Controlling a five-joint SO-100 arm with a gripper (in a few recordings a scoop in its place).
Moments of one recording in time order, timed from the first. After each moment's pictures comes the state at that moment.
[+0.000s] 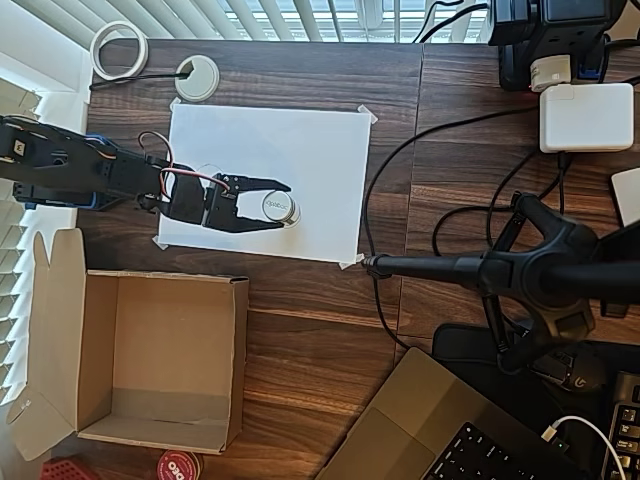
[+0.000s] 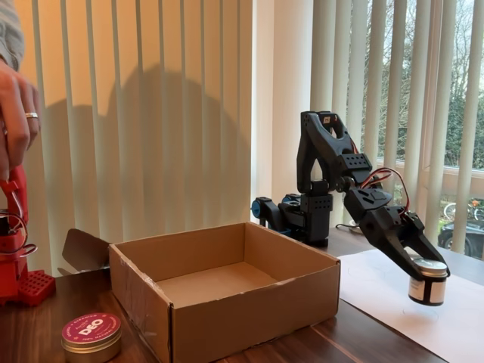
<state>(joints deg) 8.3 96.4 141.1 -9.7 -99.8</state>
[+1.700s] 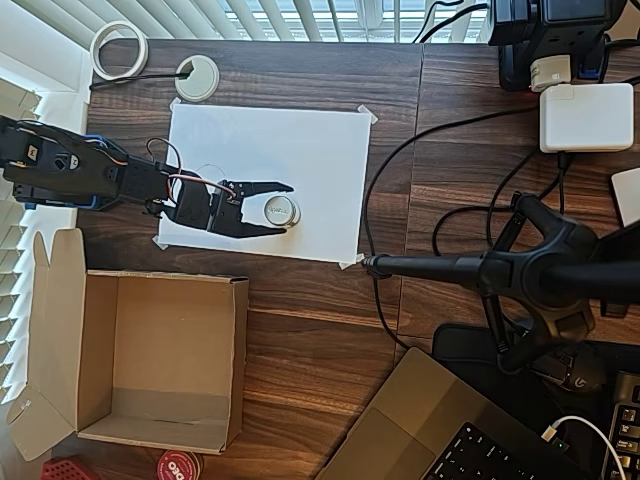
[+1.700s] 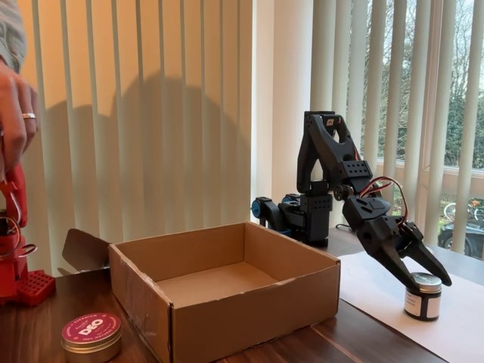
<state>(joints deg) 9.5 91.0 139.7 -15.1 -98.2</state>
